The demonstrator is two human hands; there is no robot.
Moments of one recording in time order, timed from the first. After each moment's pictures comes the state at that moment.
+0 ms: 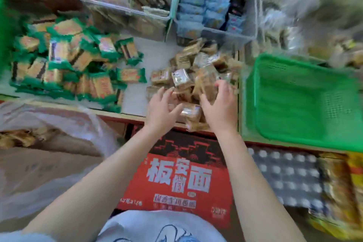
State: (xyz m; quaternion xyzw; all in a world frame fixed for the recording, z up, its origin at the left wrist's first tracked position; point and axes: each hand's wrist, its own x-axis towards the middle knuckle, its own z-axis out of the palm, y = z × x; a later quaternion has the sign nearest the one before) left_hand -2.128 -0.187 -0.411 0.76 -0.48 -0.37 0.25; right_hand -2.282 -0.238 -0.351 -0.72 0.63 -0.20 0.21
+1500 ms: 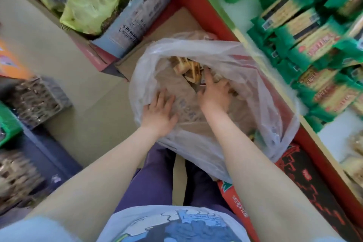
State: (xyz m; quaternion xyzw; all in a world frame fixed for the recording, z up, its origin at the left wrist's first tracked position) left_hand -1.790 0.169 -0.586 0.88 -0.26 -0.39 0.01; right_hand -1.823 -0.011 -0.565 -0.87 0.38 0.25 0.16
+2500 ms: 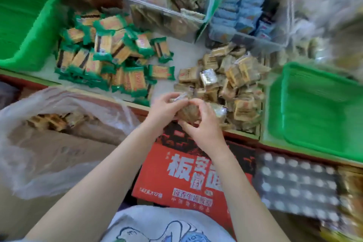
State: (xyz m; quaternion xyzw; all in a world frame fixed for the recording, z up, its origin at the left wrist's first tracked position) left_hand -2.053 -0.138 -0.371 0.66 -0.18 -0.57 0.45; right_hand -2.202 -0.153 -0.357 -0.73 0.51 -0.15 0.44
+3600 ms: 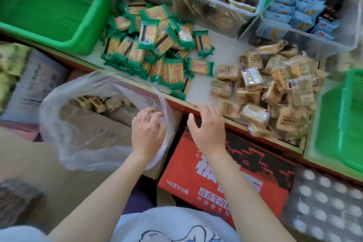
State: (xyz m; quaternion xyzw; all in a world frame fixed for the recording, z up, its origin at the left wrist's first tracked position) left_hand -2.001 -0.018 -0.464 0.85 -0.48 -0.09 0.21; right_hand -2.152 -0.123 -0.413 -0.82 0.46 -0.19 0.26
